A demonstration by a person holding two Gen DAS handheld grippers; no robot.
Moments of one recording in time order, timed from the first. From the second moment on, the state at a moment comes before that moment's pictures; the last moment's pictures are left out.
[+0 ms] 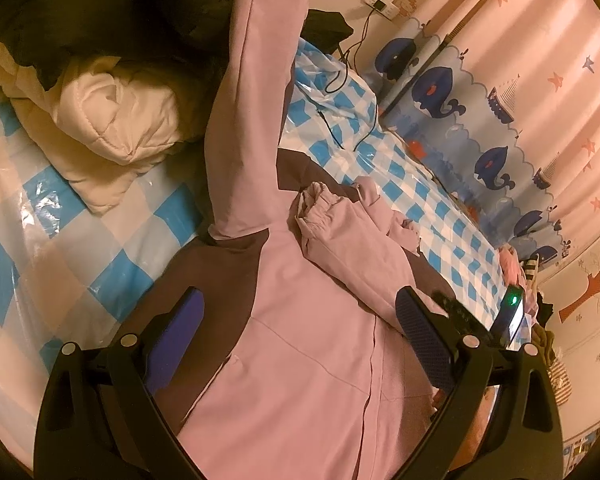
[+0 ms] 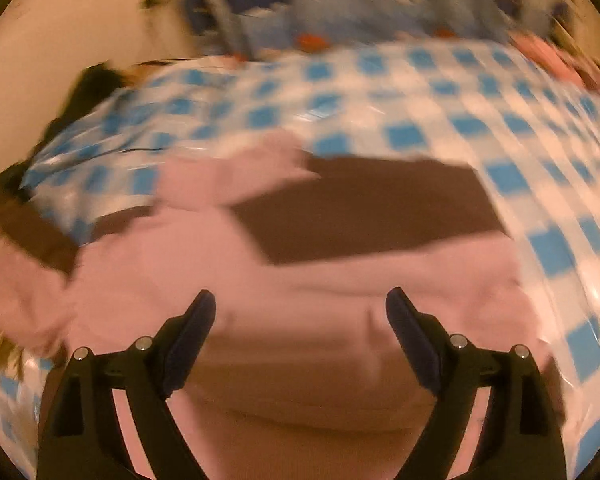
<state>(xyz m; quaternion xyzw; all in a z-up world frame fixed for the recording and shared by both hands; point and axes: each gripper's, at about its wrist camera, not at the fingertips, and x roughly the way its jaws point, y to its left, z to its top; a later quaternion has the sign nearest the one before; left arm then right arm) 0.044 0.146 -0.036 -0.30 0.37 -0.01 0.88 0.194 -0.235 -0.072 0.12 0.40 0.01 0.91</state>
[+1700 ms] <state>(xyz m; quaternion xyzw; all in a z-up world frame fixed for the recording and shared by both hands) 0.201 0.342 0.185 -0.25 0.26 0.22 0.91 0.072 -0.291 -0.140 0.32 0.40 0.16 0.84</state>
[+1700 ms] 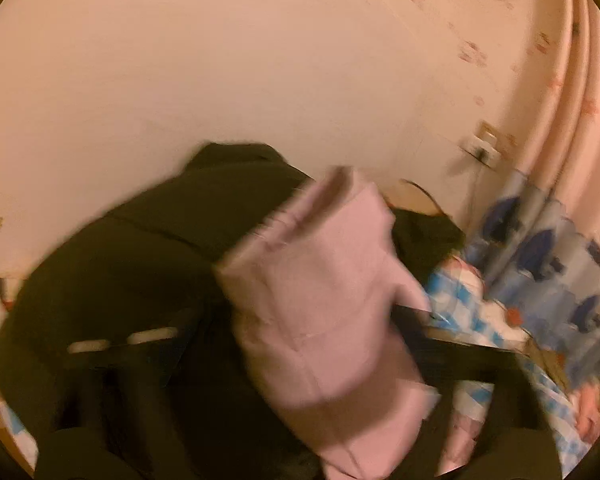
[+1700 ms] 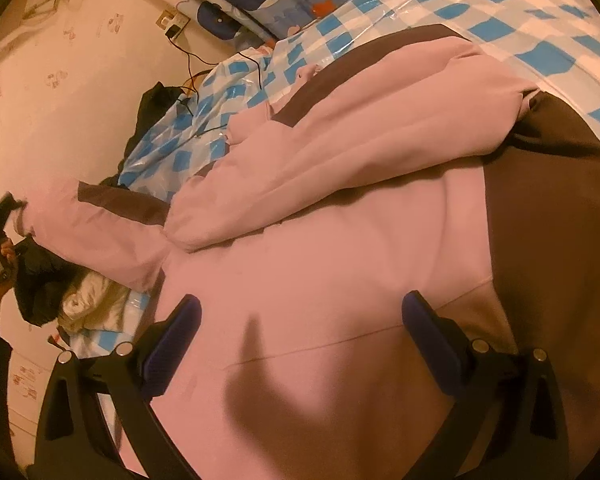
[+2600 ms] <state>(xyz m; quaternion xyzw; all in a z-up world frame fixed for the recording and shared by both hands) 0.199 -0.061 0.161 -0.16 0.25 -0.18 0.94 0.034 -0.410 -0.079 0.49 0.23 0.12 0.84</state>
